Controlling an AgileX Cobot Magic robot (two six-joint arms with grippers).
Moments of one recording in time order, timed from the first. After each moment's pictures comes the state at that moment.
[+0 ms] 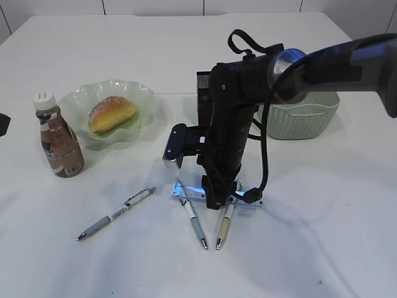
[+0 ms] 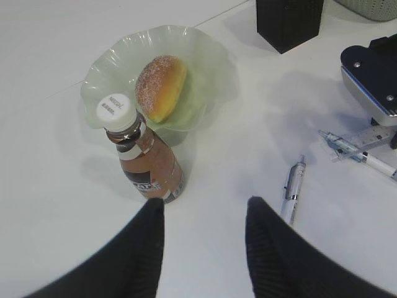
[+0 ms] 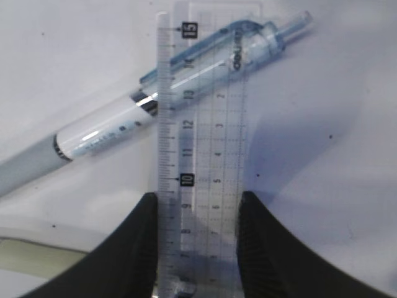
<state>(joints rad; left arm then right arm) -0.41 0.94 -0.68 0.29 0.42 -0.17 0.48 2.28 -1.70 0.15 1.03 -0.98</state>
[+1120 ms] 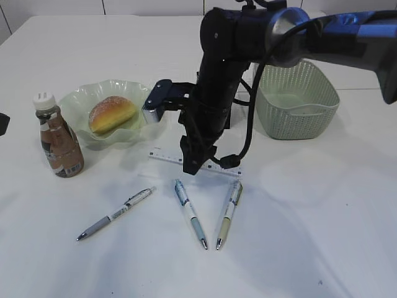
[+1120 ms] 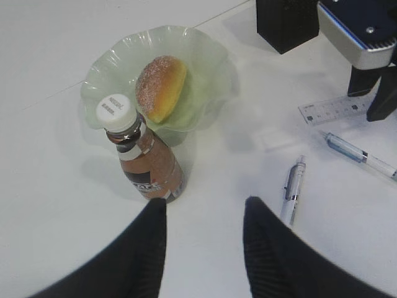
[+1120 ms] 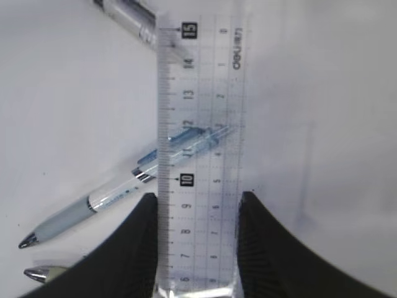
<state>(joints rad) -0.41 0.94 -0.68 0.29 0.42 -0.17 0.48 2.28 -1.95 0.23 1.20 -0.94</state>
